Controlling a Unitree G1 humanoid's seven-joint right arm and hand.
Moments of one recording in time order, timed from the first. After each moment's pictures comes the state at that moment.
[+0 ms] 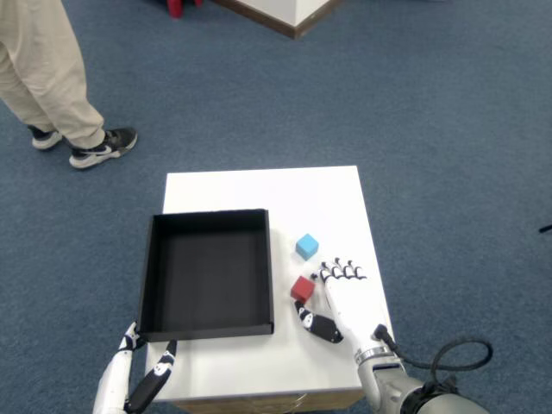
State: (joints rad) arm -0.54 -0.15 1.76 1.31 0.35 -0.11 -0.88
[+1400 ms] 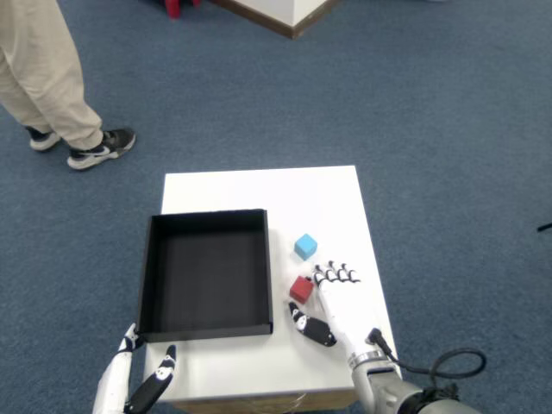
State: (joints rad) arm -0.52 -0.14 1.63 1.26 0.21 -0.11 -0.89
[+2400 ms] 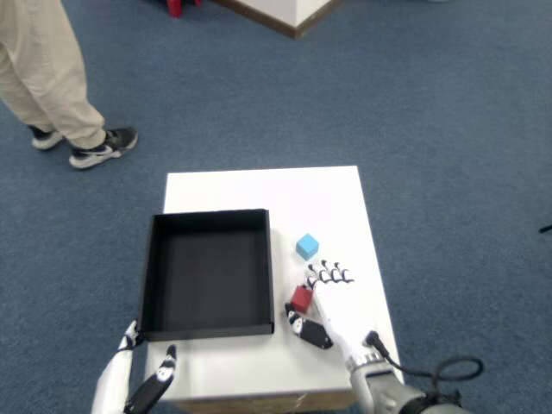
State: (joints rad) arm -0.49 -0.13 1.52 1.30 0.06 -0.14 -0.91
